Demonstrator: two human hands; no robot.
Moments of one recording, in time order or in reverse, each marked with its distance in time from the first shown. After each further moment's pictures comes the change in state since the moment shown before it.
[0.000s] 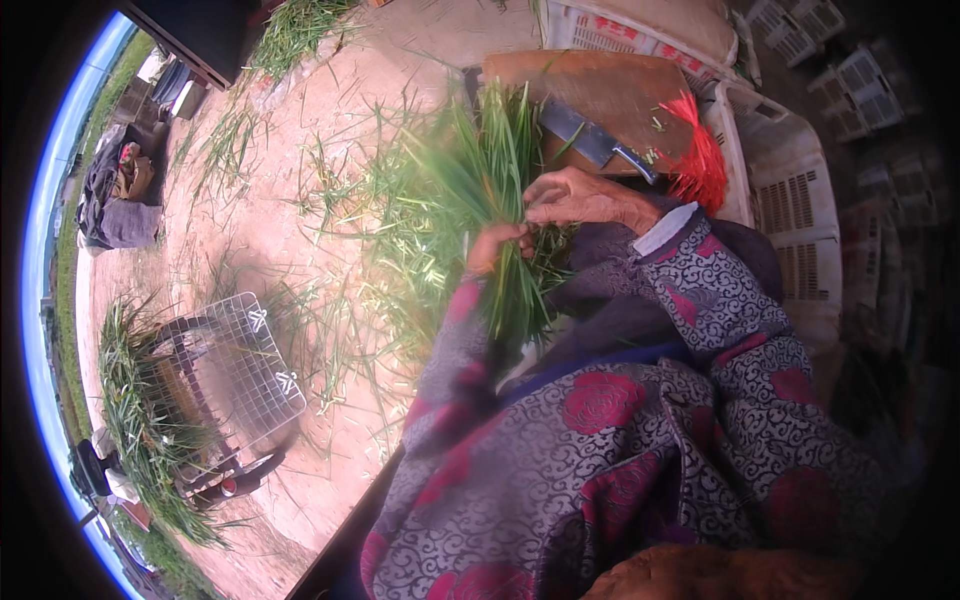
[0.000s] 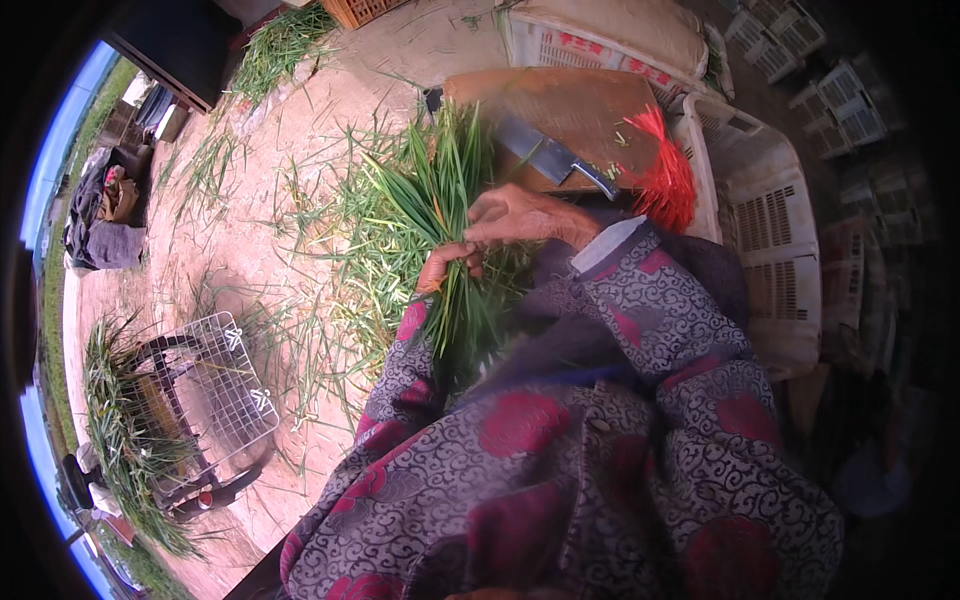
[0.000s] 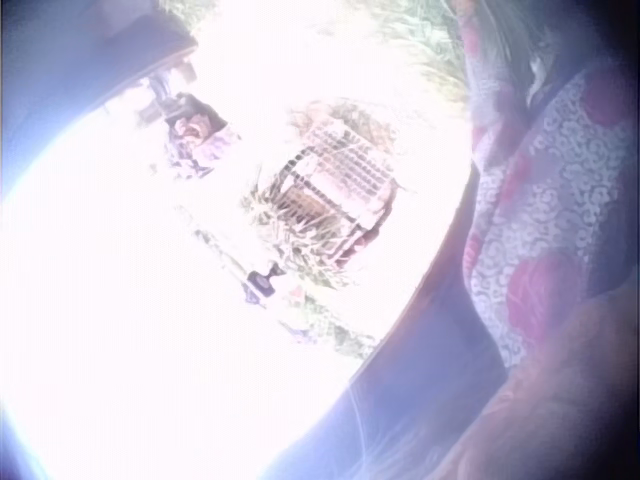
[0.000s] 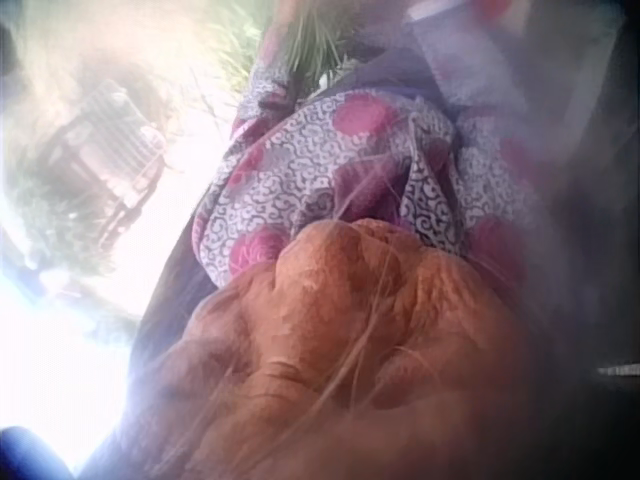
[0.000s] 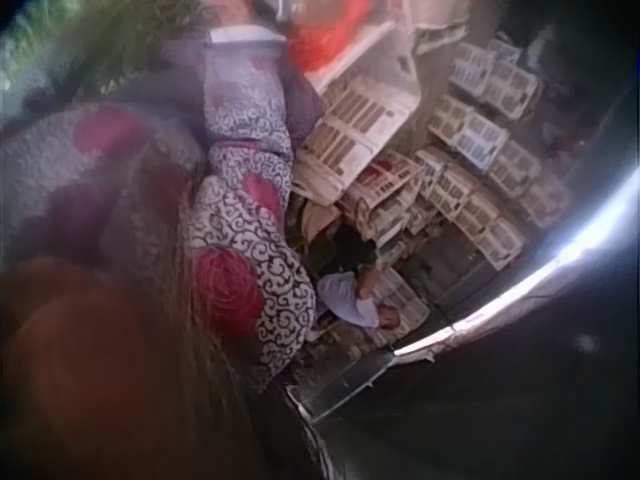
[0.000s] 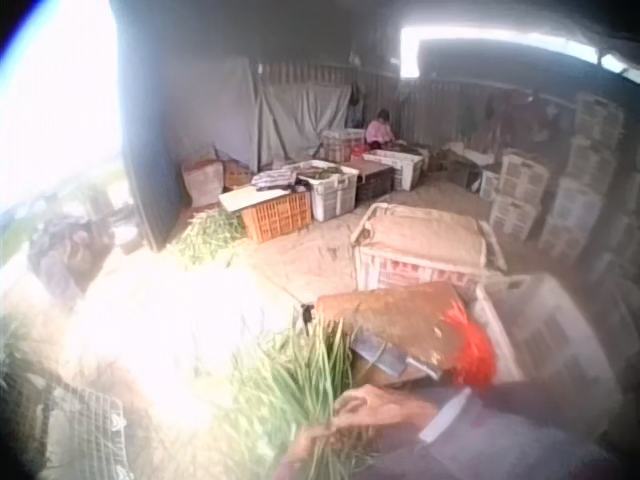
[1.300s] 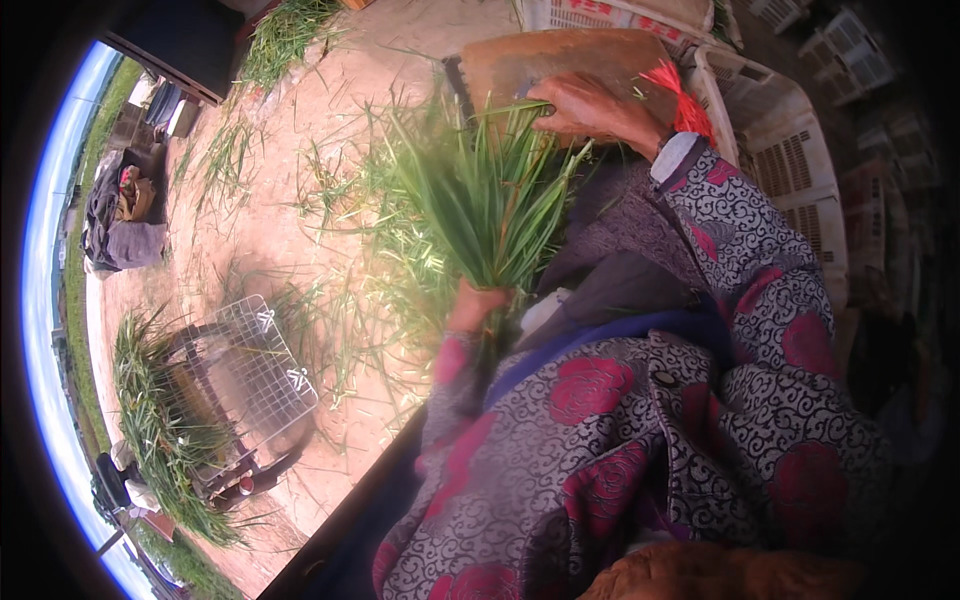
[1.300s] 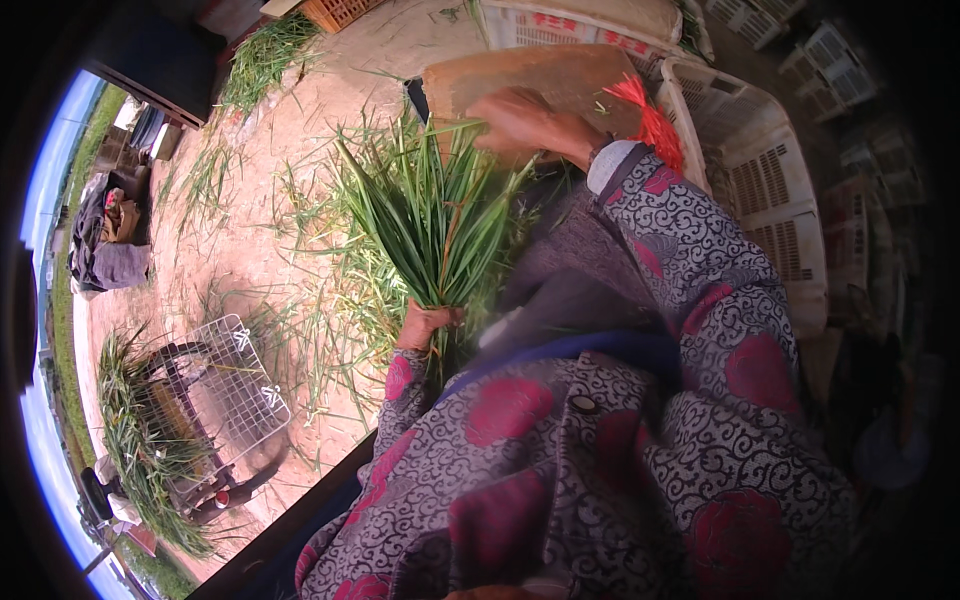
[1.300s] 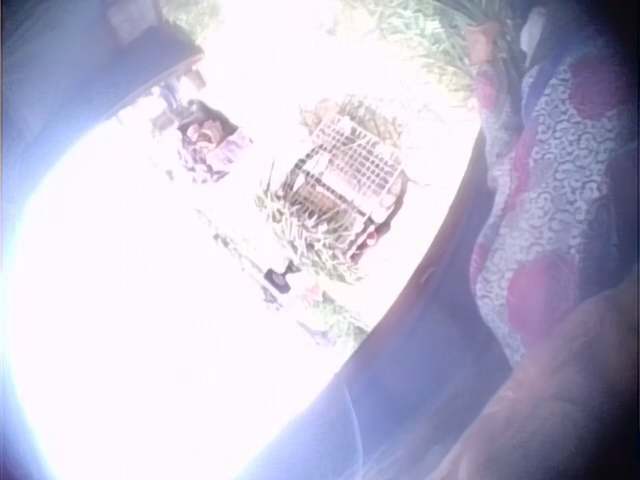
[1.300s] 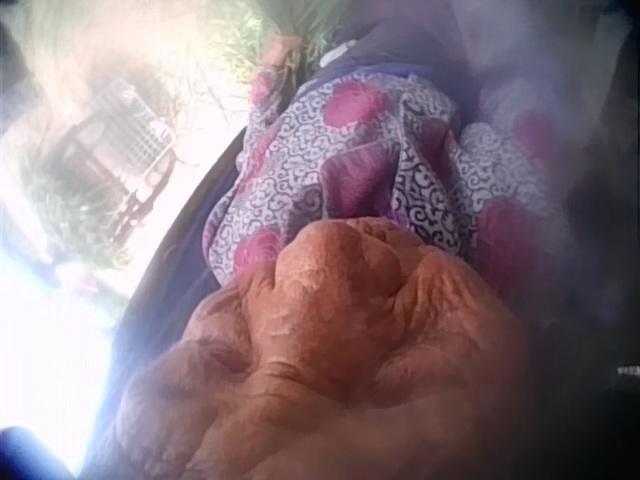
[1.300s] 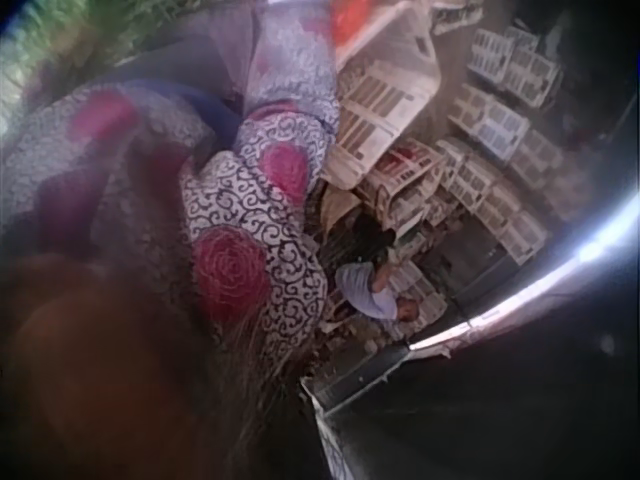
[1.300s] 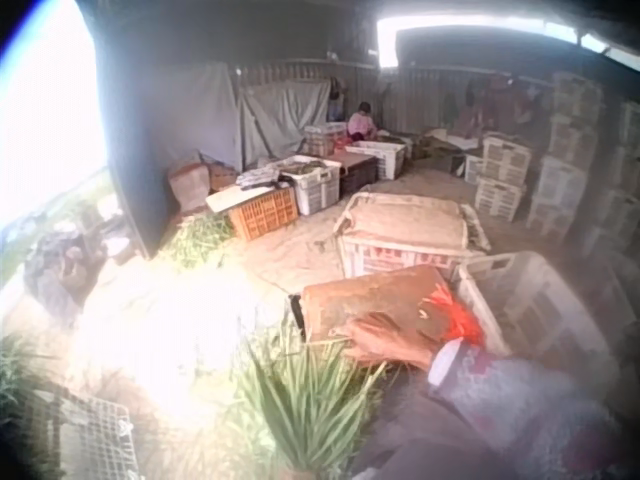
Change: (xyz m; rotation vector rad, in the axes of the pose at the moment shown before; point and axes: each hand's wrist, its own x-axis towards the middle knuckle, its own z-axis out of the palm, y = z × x) left_hand -0.112 -0.051 0.005 0.864 0.347 0.231; right_hand -0.001 -0.029 -0.063 -1.009 0.535 -0.179
